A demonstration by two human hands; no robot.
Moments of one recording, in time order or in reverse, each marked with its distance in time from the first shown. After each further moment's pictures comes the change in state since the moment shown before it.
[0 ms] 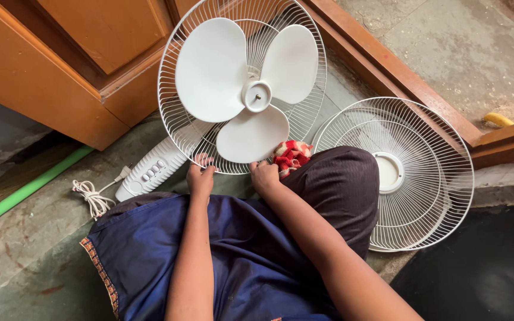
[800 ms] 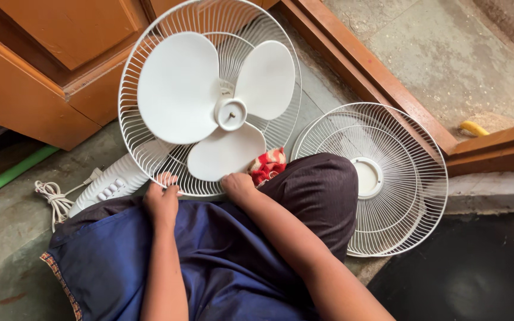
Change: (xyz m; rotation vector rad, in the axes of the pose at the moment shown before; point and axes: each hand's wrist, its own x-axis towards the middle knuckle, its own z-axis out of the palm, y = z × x) left_hand -0.050 0.049 -0.030 0.291 0.168 0.008; right_hand -0.004 -0.008 0.004 0.251 0.013 -0.257
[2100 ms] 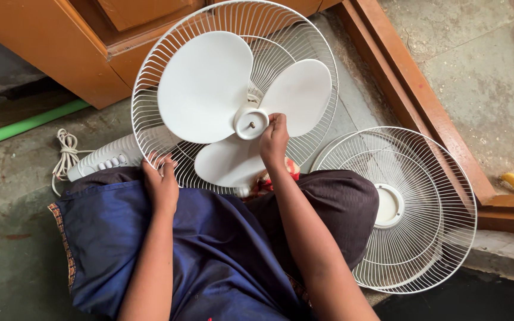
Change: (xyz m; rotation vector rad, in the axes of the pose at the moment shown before) left_hand -0.002 -0.016 -0.014 -0.242 0.208 0.017; right_hand 0.036 0.030 -0.135 1.060 0.851 0.299
